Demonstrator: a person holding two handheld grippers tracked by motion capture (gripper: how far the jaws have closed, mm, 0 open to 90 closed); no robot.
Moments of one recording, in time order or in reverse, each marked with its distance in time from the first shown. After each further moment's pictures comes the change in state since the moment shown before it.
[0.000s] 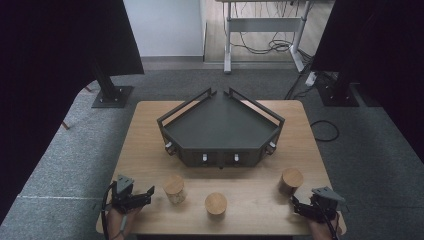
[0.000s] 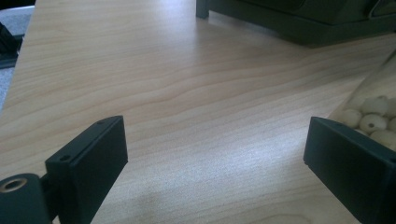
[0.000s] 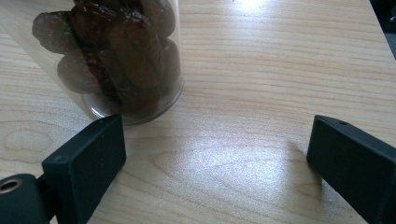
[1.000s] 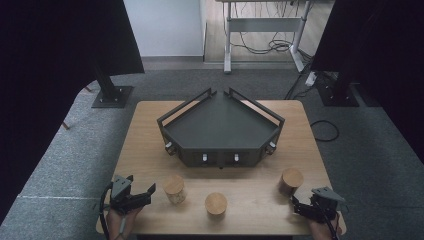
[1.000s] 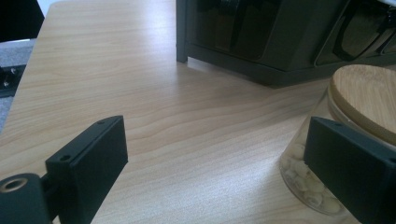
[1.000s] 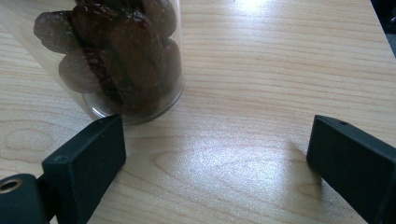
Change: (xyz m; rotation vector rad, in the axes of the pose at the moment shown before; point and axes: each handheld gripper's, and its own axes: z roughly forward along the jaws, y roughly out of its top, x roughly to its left) left arm -0.002 -0.009 -0.015 -0.134 -0.051 -0.001; right arm 0.000 0.000 0.000 0.000 0.003 -0.001
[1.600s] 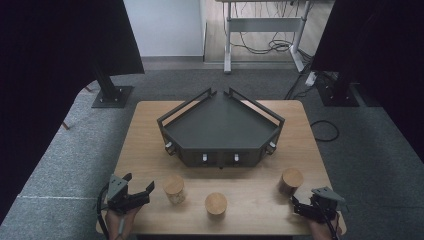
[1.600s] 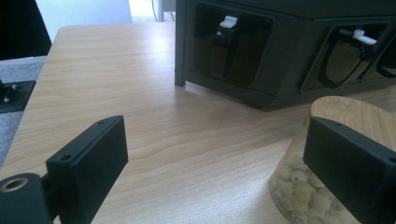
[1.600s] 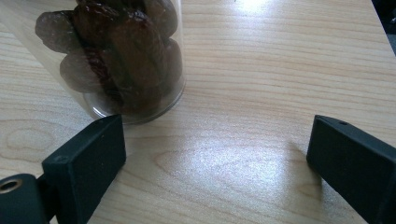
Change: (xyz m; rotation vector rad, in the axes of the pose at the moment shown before) left arm -0.002 -0.003 -0.009 -0.081 -0.008 -0.013; right arm 0.000 0.000 0.000 0.000 0.002 -0.002
